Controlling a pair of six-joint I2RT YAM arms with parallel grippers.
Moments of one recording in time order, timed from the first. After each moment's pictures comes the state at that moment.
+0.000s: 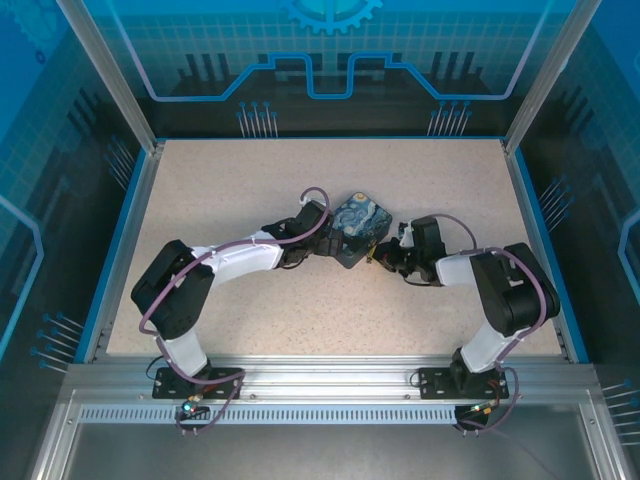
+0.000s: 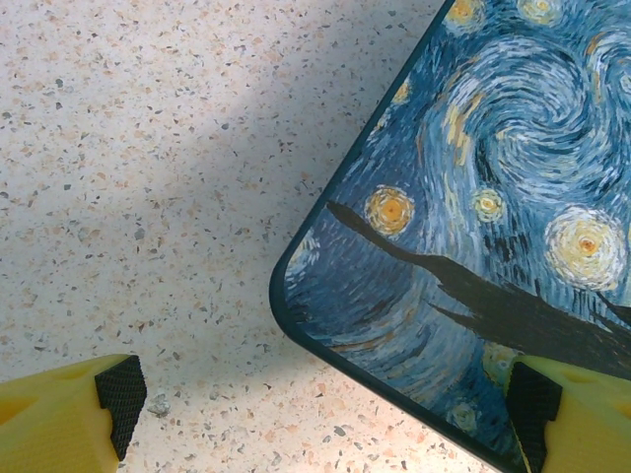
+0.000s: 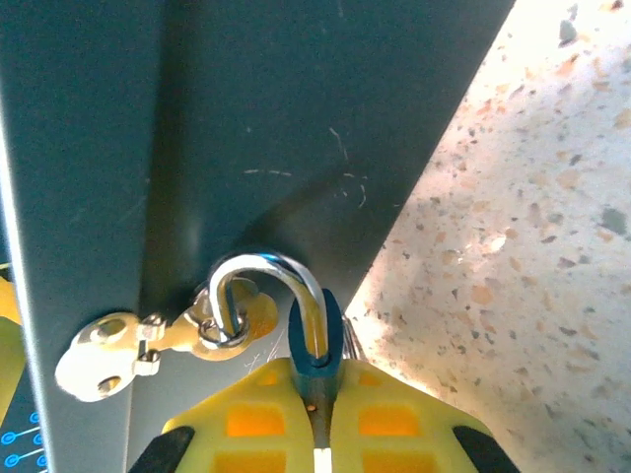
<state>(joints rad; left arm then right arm) -0.68 1.75 1.10 -0.24 -0.25 -0.48 0.25 1.68 0.58 0.33 -0.55 0.87</state>
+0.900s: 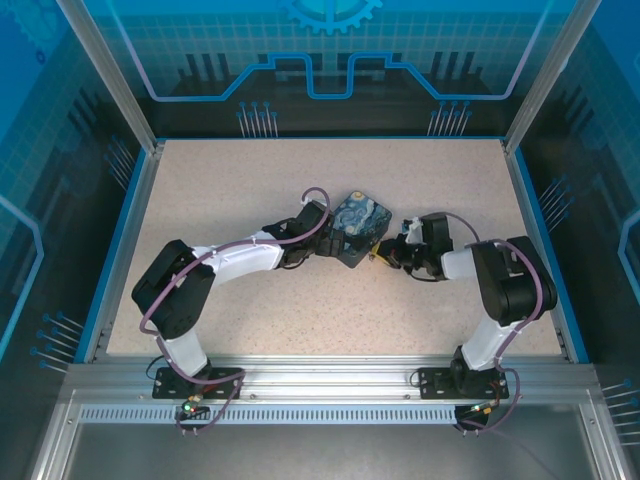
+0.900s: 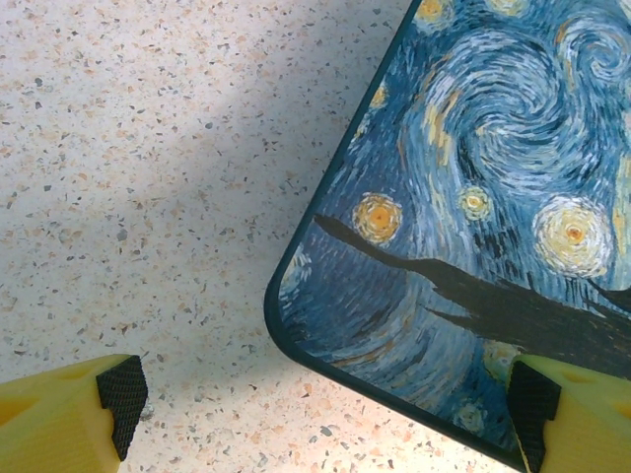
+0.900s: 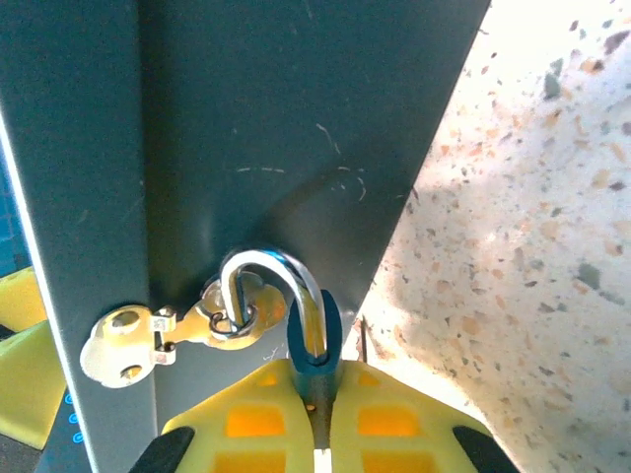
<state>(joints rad) -0.68 1.75 1.10 -0.23 -0.23 -0.48 0.15 1.73 0.62 0.30 -0.71 0.84</state>
